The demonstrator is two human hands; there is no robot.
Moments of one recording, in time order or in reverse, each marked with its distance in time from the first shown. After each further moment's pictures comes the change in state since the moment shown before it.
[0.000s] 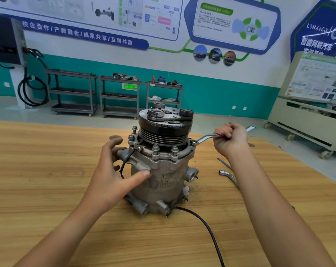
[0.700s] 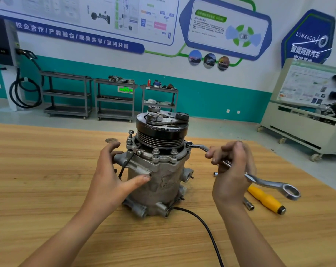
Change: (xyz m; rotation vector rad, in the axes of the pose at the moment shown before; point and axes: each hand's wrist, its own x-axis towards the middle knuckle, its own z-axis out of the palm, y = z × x) left_hand -0.004 0.001 0.004 0.094 0.033 -0.013; right_hand -0.104 0.053 -0.034 -0.712 -0.377 -1.029
